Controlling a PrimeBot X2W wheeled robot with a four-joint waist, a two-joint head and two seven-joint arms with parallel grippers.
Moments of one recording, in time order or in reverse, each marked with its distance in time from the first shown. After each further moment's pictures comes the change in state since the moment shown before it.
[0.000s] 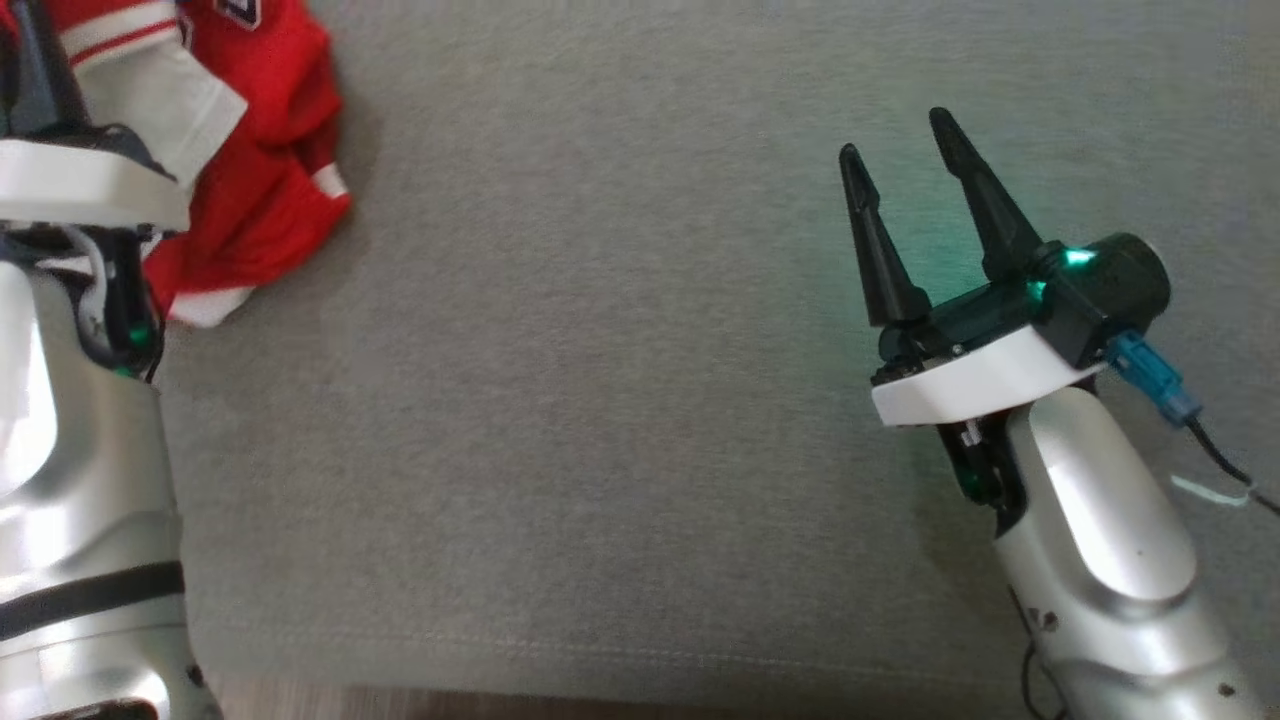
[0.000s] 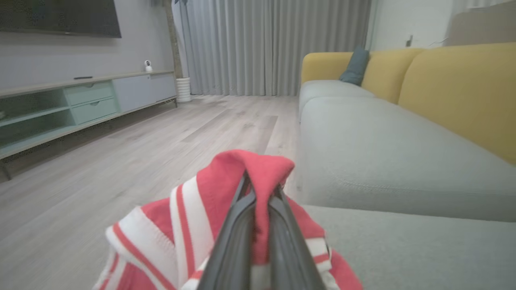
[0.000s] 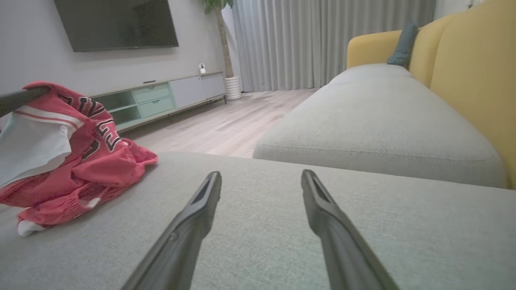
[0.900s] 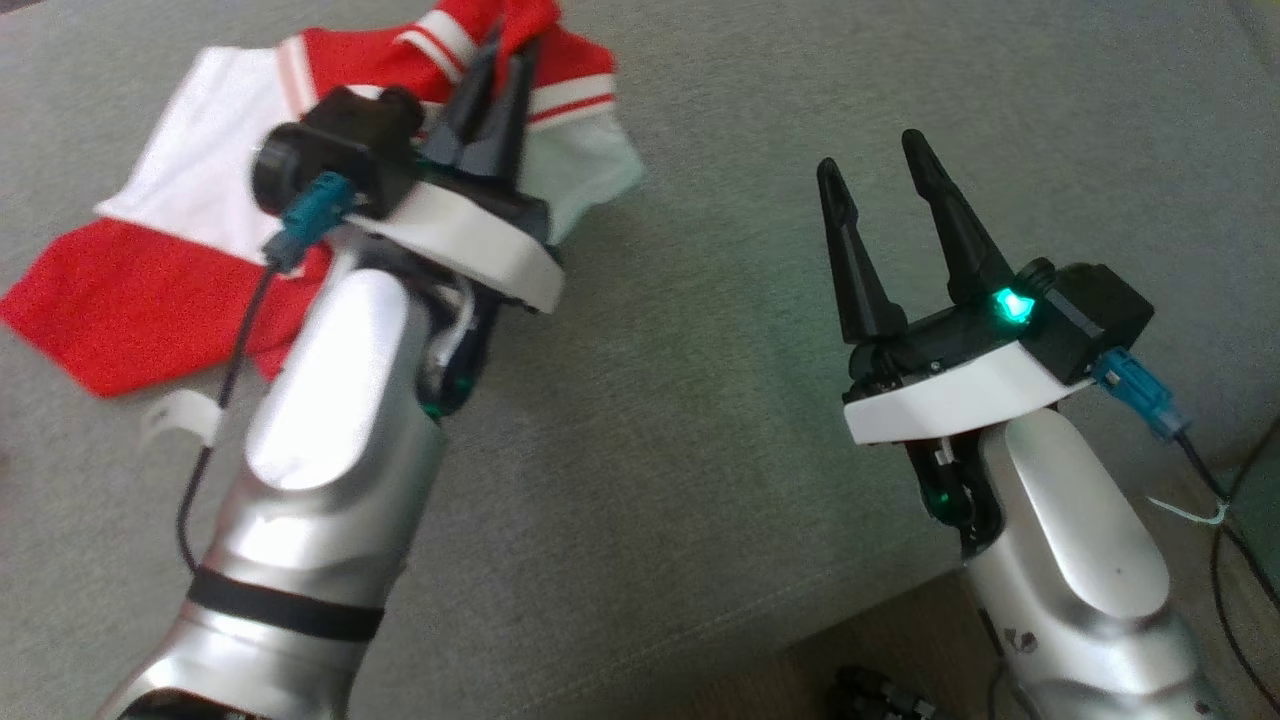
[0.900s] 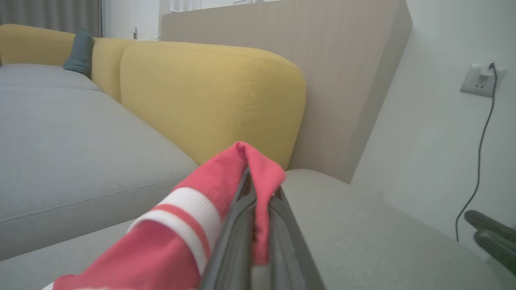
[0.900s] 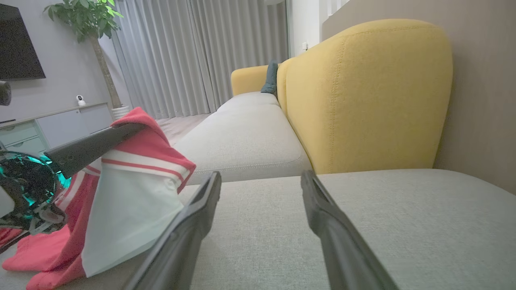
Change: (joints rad) left arm -0.010 -0.108 -0.542 -0.004 -0.178 0.000 -0.007; right arm 0.031 0.048 0.019 -0.018 0.104 0.000 0.000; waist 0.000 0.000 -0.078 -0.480
